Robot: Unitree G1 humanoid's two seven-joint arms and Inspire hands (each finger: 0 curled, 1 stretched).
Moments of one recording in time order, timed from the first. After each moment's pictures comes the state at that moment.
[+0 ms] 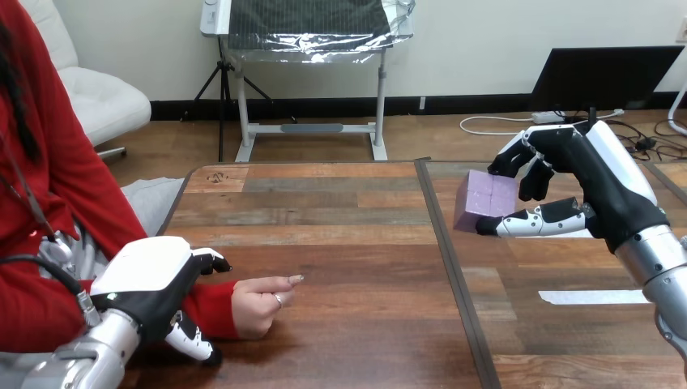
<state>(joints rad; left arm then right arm) -0.05 0.57 -0.14 0.12 0.82 -0.03 -0.20 -0.42 -0.57 0.03 0.79 -0.23 -0.76 0.06</state>
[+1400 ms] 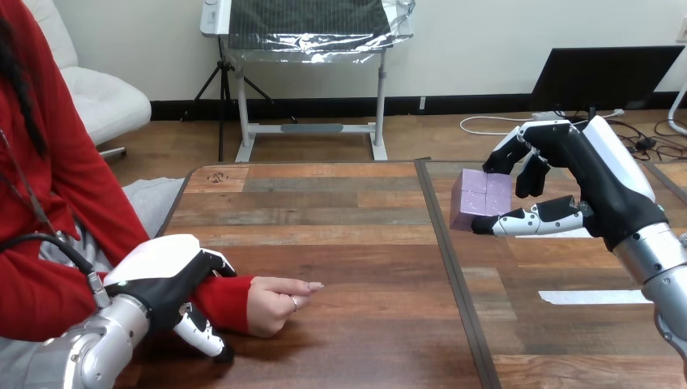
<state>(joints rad) -0.13 0.57 -0.18 0.18 0.71 0.00 -0.31 -0.41 -0.57 0.02 0.74 -0.23 -0.77 0.06</state>
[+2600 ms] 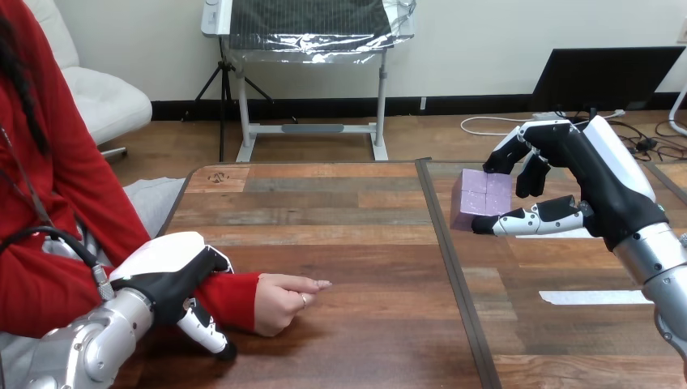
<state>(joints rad) -0.18 0.57 -0.20 0.25 0.68 -0.02 -0.32 -0.41 -0.57 0.02 0.74 -0.23 -0.77 0.06</state>
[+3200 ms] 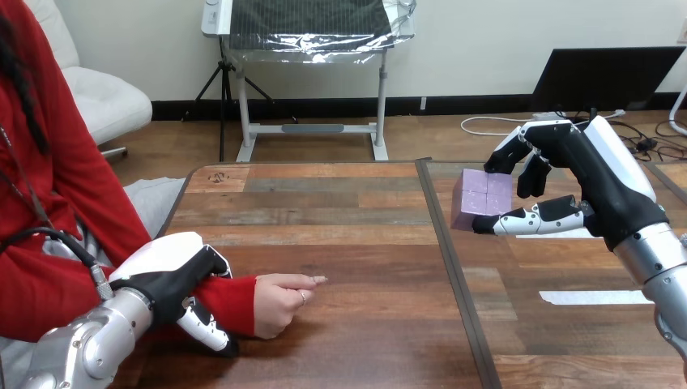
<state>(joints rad) -0.20 0.57 -0.21 0.28 0.65 -0.03 -0.32 -0.41 -0.57 0.02 0.74 -0.23 -0.76 0.06</state>
